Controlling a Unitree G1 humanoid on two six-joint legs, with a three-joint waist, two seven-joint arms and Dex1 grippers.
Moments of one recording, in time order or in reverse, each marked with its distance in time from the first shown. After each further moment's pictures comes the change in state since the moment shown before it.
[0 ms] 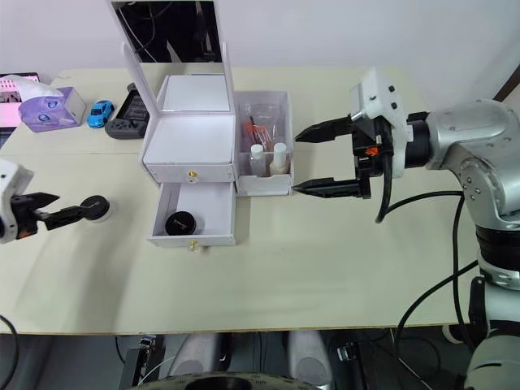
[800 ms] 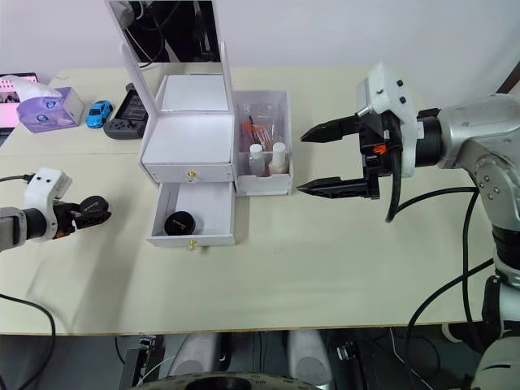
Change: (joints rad) left arm -0.136 -0.118 -0.146 0.166 0.083 0.017 0.088; right arm 0.013 -0.072 -0.019 0.025 0.005 0.001 -0.008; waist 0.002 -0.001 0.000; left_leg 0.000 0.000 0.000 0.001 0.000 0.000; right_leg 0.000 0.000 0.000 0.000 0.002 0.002
